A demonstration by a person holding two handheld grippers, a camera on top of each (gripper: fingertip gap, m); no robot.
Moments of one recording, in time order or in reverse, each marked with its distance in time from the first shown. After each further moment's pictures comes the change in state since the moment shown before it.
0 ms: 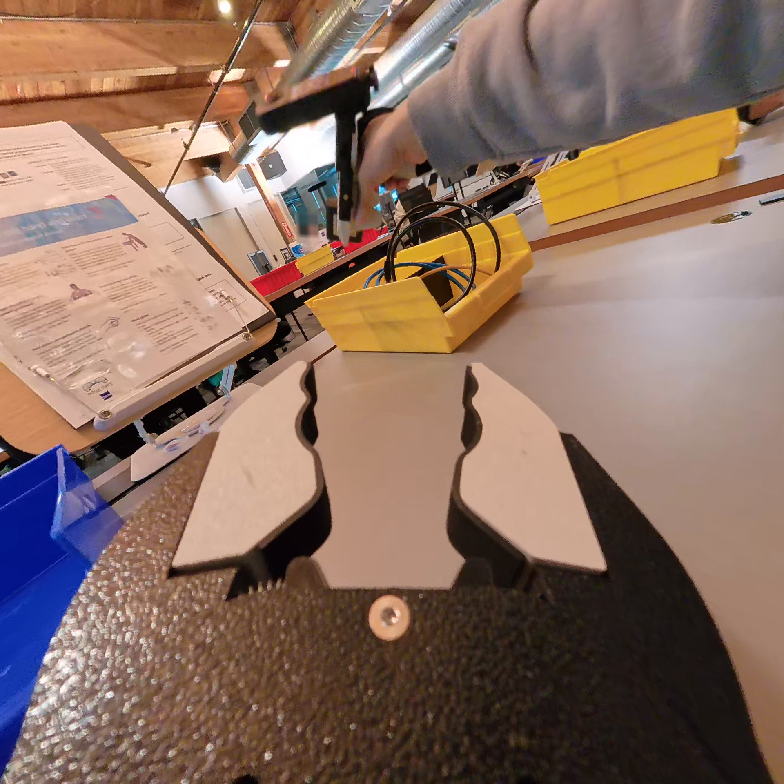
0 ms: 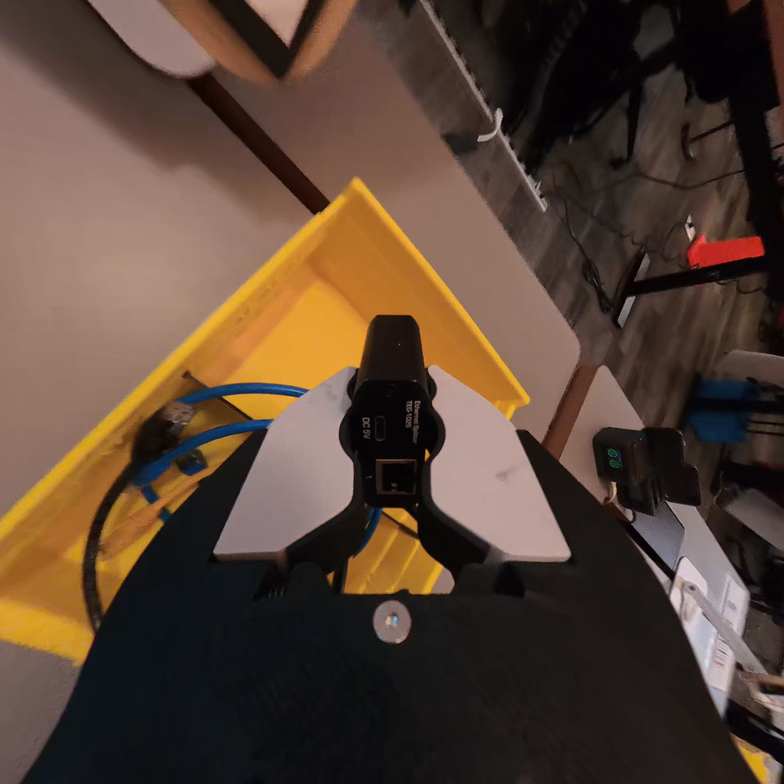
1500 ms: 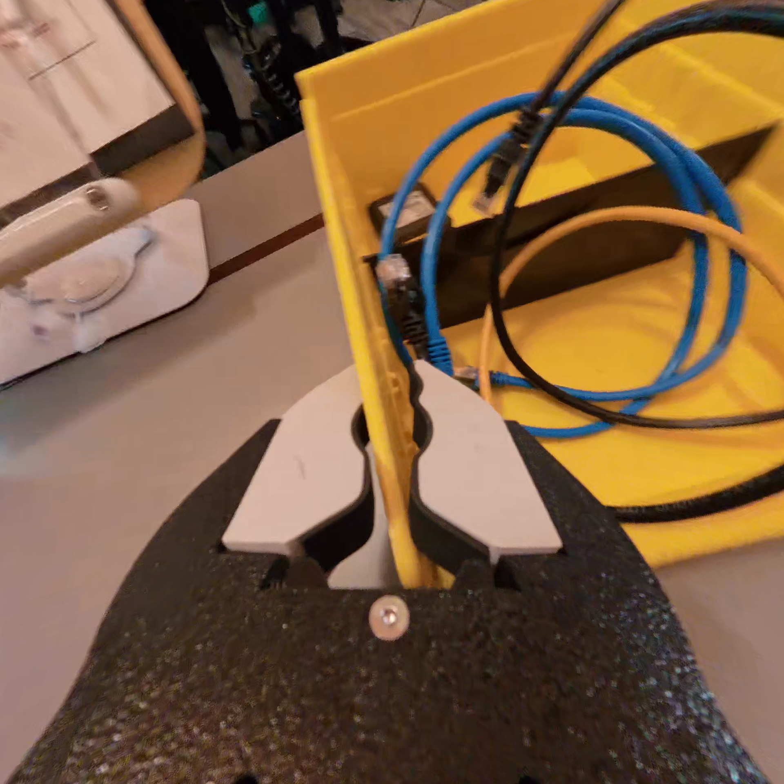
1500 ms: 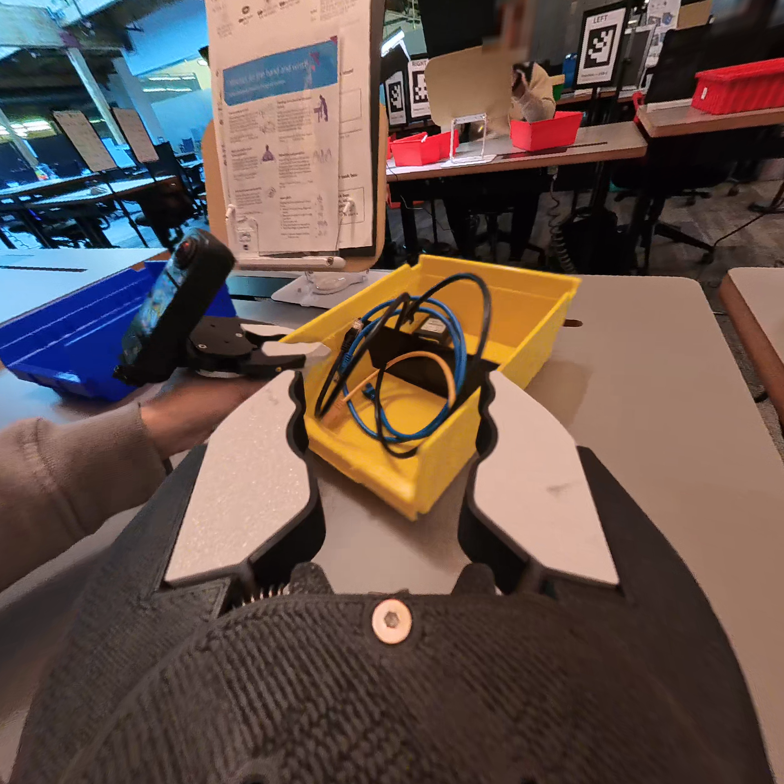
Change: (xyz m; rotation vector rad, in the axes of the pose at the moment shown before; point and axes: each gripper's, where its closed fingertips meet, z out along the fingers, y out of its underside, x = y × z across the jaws) left arm -0.029 0.090 0.279 -0.723 -0.306 -0.277; right arm -0.047 0.174 -0.178 0.823 -0.205 0.724
